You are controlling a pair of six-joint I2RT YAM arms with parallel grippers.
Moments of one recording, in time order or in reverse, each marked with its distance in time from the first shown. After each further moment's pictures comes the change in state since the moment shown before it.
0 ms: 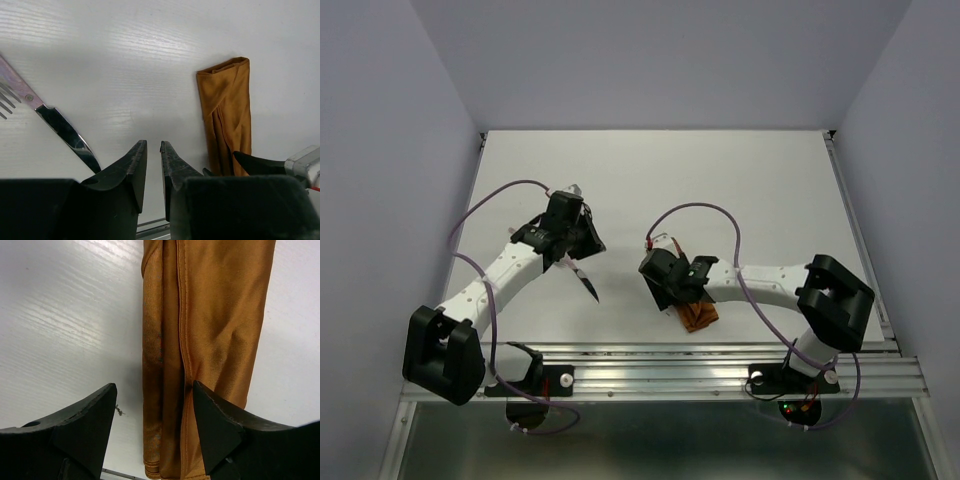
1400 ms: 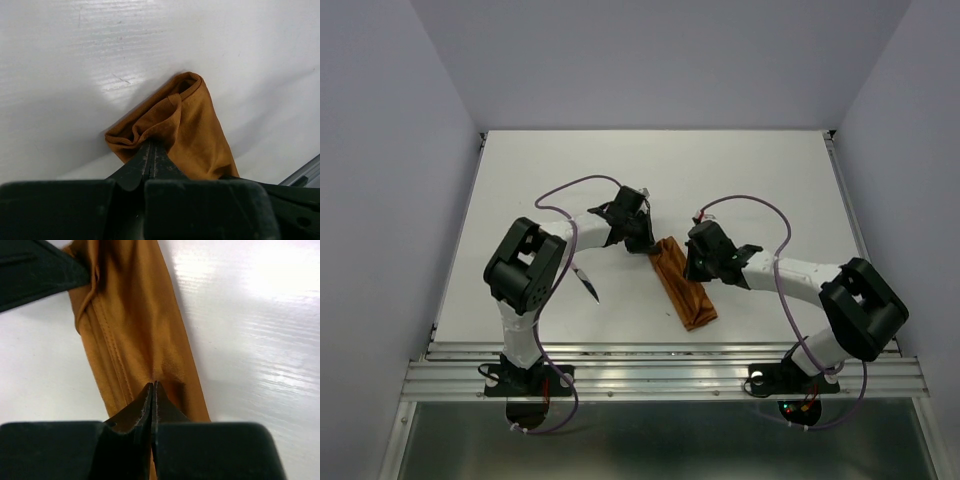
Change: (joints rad) left arm -0.171 0.647 0.256 0.331 0.200 0.015; right arm -0.331 -0.113 -0.239 0.344 -0.297 0.147
